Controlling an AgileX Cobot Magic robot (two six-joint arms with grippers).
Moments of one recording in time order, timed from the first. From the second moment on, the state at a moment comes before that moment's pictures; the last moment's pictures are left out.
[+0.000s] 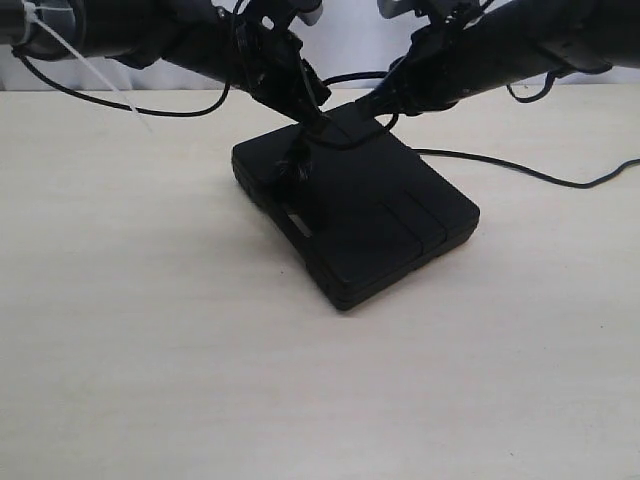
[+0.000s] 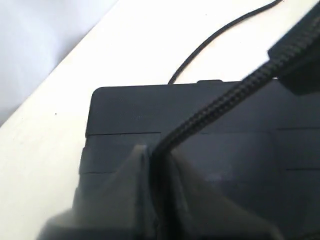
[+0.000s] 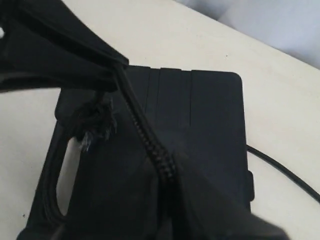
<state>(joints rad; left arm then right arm) -0.30 2.08 -1.61 -0.84 0.46 1.24 0.29 1.80 -1.33 0.50 0.43 -0.67</state>
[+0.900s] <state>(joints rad) -0.30 2.14 -1.61 -0.87 0.42 1.23 0.05 1.73 -1.44 0.10 0.62 -0.10</state>
